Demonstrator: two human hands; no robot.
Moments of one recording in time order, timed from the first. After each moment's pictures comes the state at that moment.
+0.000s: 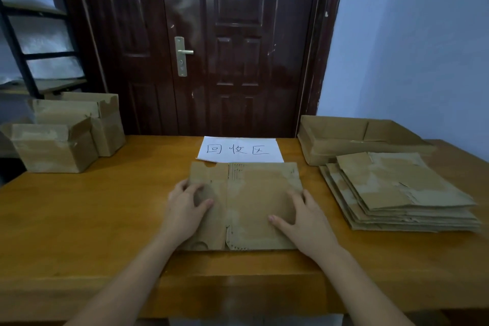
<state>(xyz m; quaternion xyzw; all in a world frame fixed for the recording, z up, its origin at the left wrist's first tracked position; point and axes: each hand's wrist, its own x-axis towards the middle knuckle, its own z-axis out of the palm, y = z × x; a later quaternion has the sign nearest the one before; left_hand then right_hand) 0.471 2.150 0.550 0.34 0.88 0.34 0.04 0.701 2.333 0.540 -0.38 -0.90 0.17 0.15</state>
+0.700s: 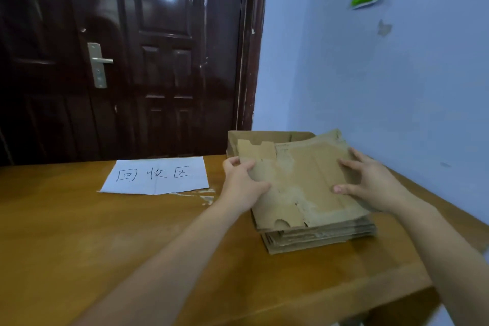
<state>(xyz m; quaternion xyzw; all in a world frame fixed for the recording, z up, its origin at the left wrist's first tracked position) 0.639 2.392 0.639 0.45 0.69 0.53 0.22 0.911 2.532 0.686 -0.48 -0.86 0.06 0.16</state>
